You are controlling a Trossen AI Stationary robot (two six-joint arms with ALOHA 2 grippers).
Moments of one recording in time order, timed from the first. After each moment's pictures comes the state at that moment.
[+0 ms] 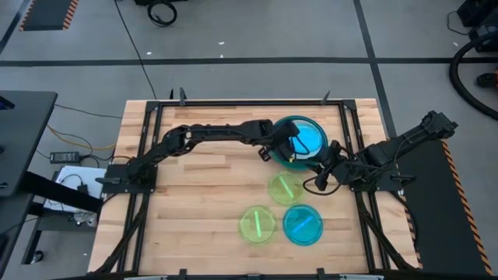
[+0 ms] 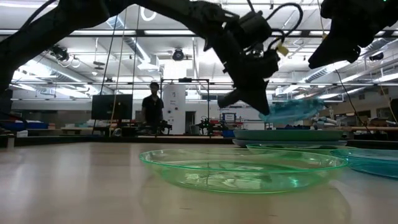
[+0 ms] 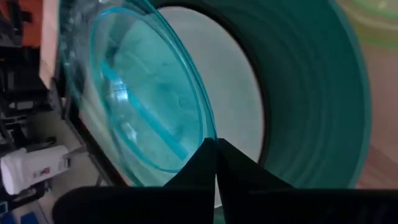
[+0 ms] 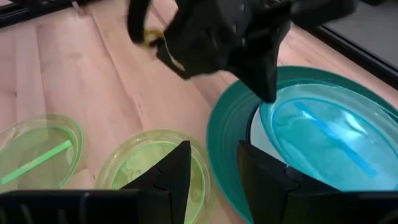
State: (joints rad) left arm 0.15 2.39 2.12 -0.60 -0.14 1.23; right arm 0.44 0.82 0.61 -0.62 0.69 0.71
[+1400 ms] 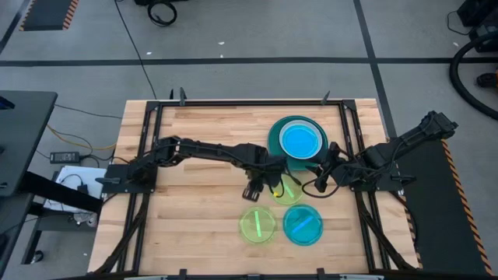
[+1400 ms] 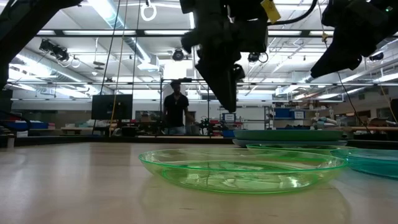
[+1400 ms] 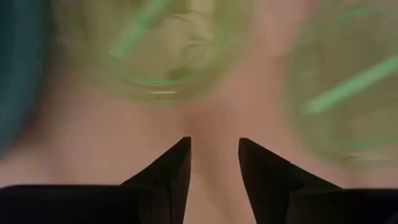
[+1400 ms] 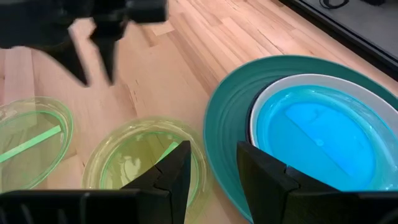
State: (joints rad) left arm -0.05 2.25 2.00 -1.04 0.08 0.32; right arm 0.44 0.82 0.55 -0.58 0.68 0.69
